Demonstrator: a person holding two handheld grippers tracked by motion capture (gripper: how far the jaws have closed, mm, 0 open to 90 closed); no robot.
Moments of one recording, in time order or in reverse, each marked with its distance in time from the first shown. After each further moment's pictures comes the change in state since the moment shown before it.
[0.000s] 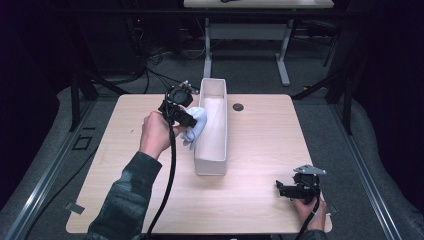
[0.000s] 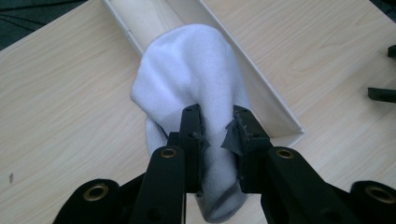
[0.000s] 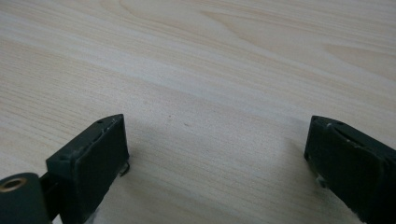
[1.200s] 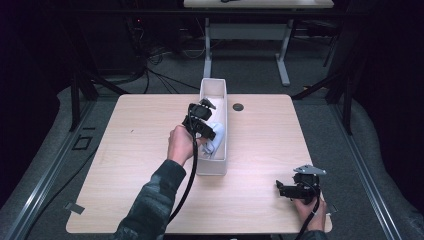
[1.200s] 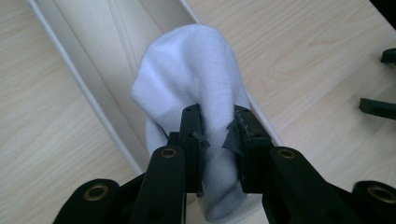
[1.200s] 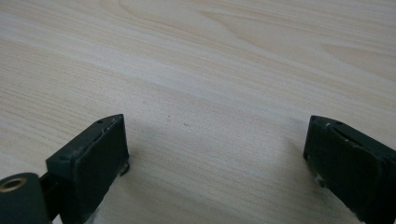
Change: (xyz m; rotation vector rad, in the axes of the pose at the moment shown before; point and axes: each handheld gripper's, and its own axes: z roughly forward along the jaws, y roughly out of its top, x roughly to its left) left arm -0.020 -0.007 0.087 0.050 -0.101 -0.069; right arm 0.000 0.000 0.000 -0.001 0.000 0.002
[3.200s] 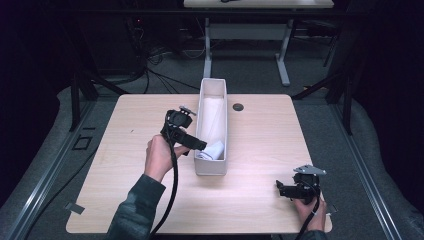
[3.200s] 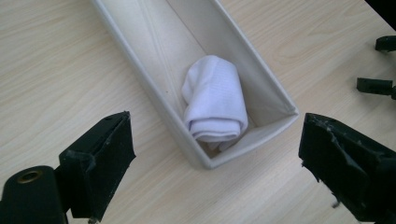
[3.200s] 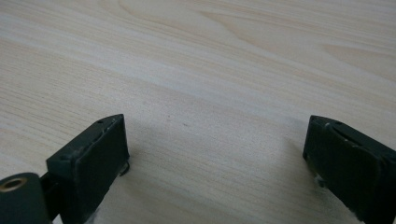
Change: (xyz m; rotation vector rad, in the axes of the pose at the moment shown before) left arm 0.013 -0.050 -0.058 -0.087 0.033 0.008; right arm 0.000 0.000 0.000 -0.001 -0.001 0.002
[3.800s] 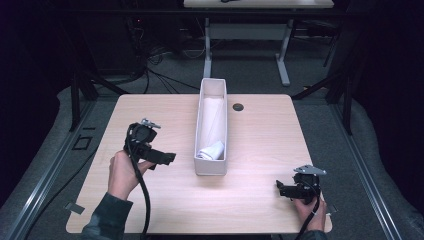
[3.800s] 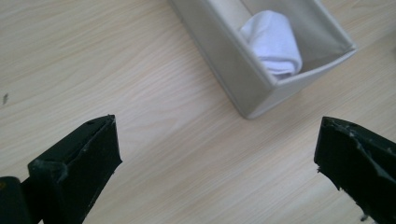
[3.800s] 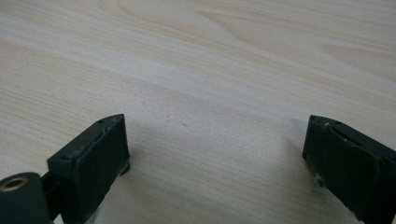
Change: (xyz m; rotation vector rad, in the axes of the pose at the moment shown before) left arm 0.043 -0.073 -0.042 -0.026 0.099 -0.045; right arm 0.000 0.000 0.000 0.000 -0.003 0.002
